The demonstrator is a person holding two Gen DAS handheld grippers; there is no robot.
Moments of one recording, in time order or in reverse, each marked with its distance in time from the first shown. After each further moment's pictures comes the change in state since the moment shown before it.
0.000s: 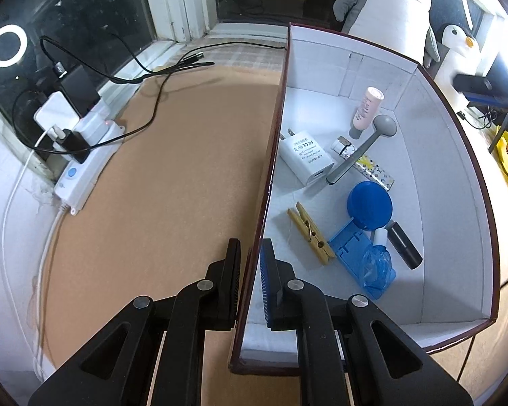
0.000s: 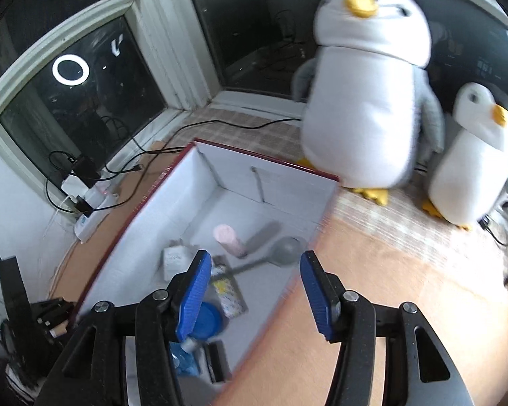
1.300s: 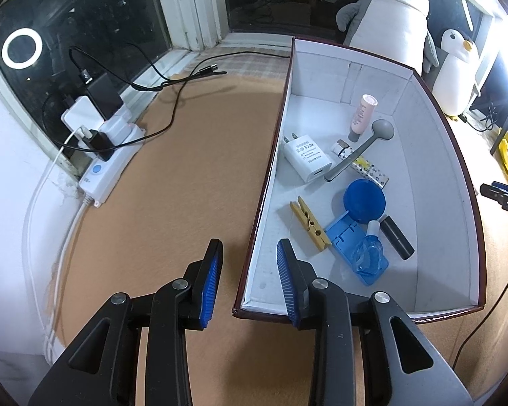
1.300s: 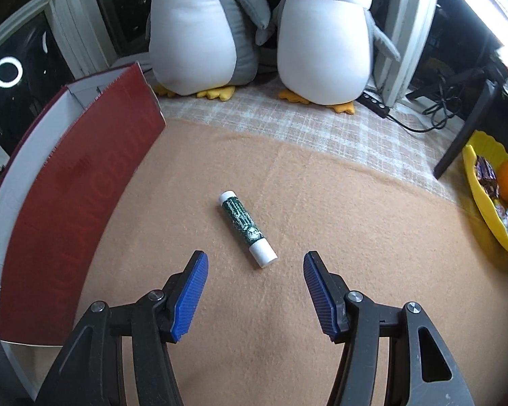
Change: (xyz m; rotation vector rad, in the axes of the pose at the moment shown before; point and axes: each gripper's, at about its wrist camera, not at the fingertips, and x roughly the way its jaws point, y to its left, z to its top) left arm -0.031 -0.006 -0.010 -0.015 -0.020 0.058; right arm -0.001 -0.140 -0.115 0.100 0.097 -0.234
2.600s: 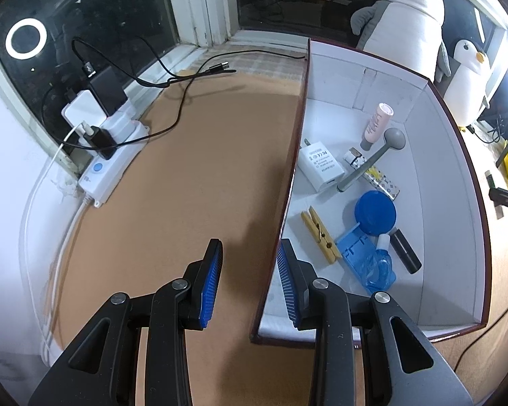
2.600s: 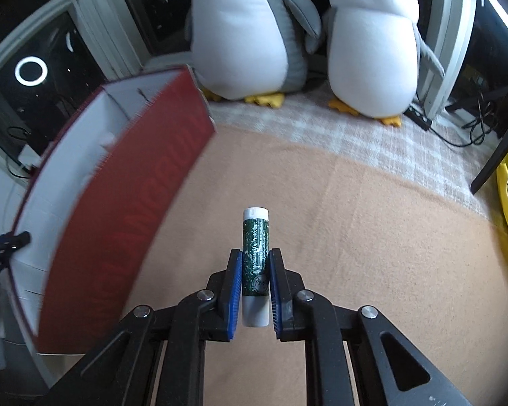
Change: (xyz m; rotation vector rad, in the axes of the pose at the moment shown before) left arm 0.011 0.009 0.011 -0.038 0.006 -0.002; right arm -0.016 0.033 0.015 -0.015 -0.005 0.145
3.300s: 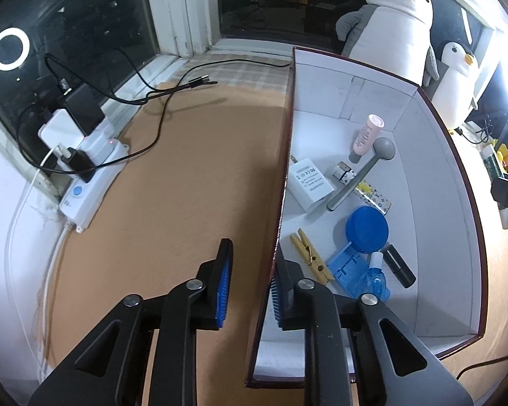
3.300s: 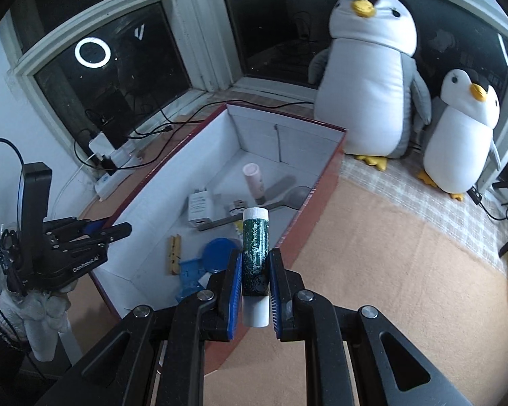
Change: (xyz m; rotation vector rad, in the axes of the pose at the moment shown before) left arm 0.011 -0.003 0.016 0.042 -0.031 -0.073; right arm -0.043 0.133 0.017 -0.177 -0.069 0.119
